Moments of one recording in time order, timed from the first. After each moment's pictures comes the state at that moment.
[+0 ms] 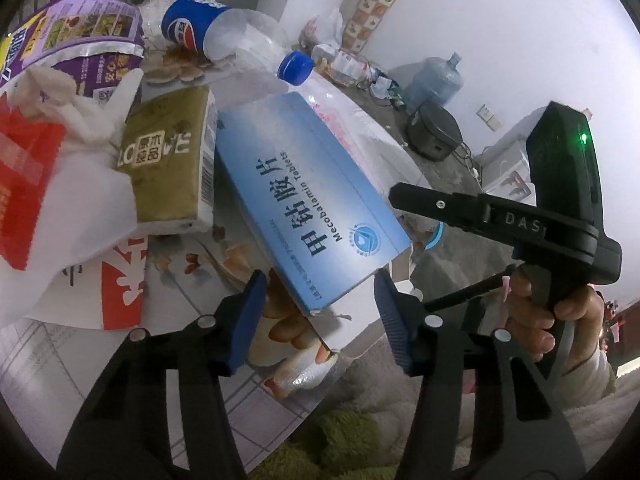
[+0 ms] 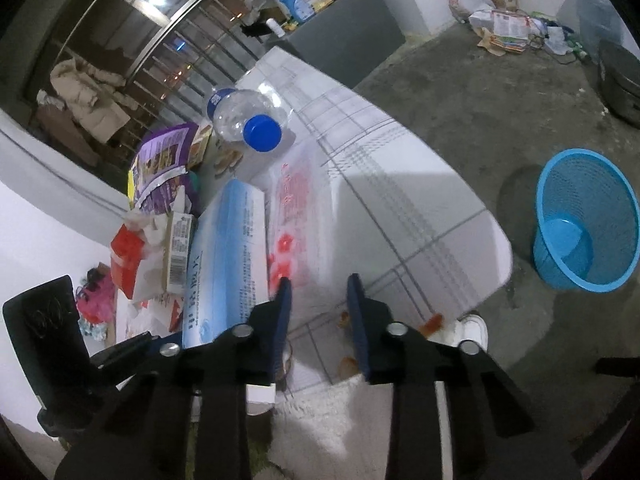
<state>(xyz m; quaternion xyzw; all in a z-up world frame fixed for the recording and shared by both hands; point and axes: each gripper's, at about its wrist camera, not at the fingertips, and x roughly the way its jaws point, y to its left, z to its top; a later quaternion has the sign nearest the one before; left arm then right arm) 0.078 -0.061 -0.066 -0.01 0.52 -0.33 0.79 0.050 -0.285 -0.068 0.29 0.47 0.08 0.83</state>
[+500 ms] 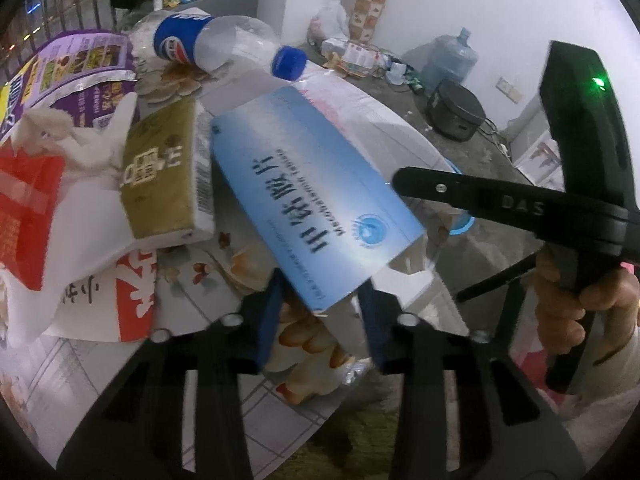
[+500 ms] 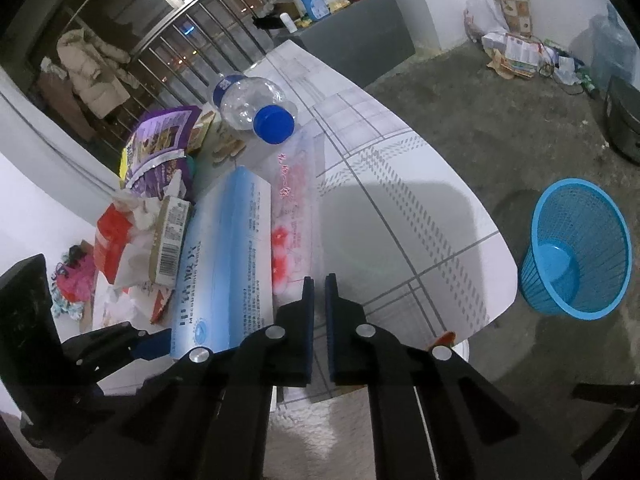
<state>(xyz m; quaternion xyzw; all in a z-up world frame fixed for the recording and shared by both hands) 0.074 -0.089 -0.069 0.07 0.51 -0.30 0.80 0.053 -0.273 -0.065 0.23 0.47 0.07 0.85</state>
